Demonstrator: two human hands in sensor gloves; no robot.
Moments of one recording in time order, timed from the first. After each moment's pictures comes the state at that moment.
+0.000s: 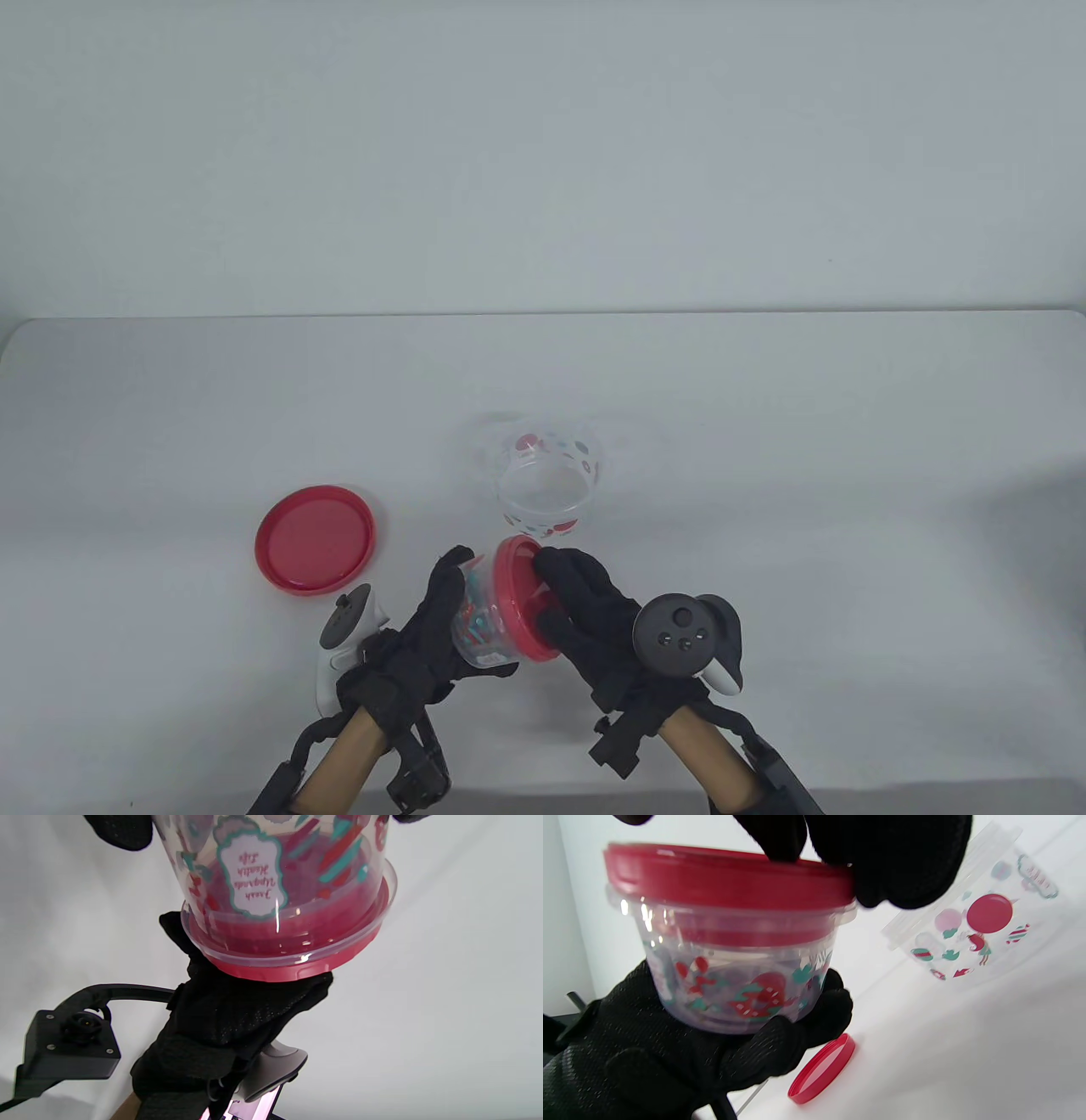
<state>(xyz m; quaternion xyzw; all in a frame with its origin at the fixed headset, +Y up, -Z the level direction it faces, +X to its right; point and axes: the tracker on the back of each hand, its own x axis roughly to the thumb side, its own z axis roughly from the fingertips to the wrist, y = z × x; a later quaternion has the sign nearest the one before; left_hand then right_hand) -0.168 -0.755 -0.260 -0.29 -0.14 0.80 0.51 0.078 -0.706 -0.265 0.27 -0.02 0.86 0.43</state>
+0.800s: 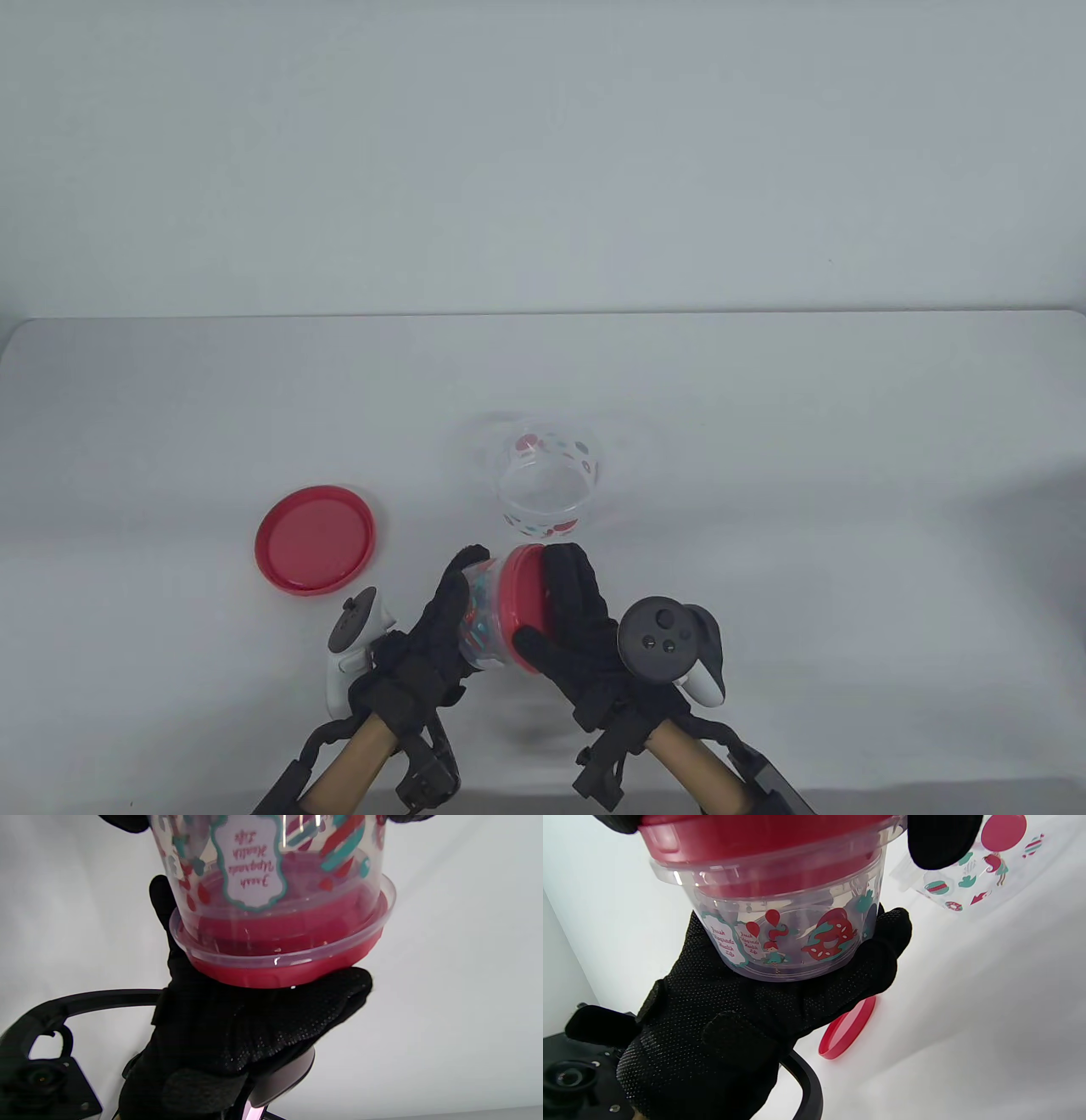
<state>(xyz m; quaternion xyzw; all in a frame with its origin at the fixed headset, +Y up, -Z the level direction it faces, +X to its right) -0.161 -0.763 -0.261 -0.28 -0.16 0.80 0.51 0.059 -0.712 -0.252 0.27 0.08 0.84 0.47</state>
